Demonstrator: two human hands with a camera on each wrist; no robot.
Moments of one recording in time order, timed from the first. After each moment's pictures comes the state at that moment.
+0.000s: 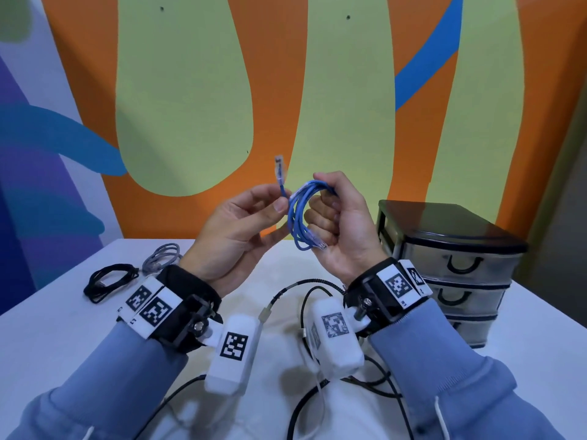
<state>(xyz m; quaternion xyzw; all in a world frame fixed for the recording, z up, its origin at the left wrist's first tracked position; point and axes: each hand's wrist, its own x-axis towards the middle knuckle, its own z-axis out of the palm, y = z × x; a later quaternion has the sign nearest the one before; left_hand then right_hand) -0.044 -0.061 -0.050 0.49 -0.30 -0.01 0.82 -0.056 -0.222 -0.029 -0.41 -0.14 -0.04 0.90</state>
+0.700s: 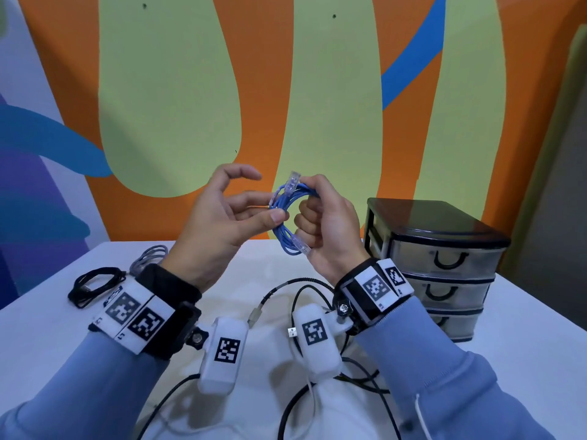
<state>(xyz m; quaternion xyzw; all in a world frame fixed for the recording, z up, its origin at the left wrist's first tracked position) -0.041 -0.056 -0.044 0.60 -0.31 0.09 0.73 -0.052 -0.218 -0.036 -0.48 -0.09 -0.13 0.86</state>
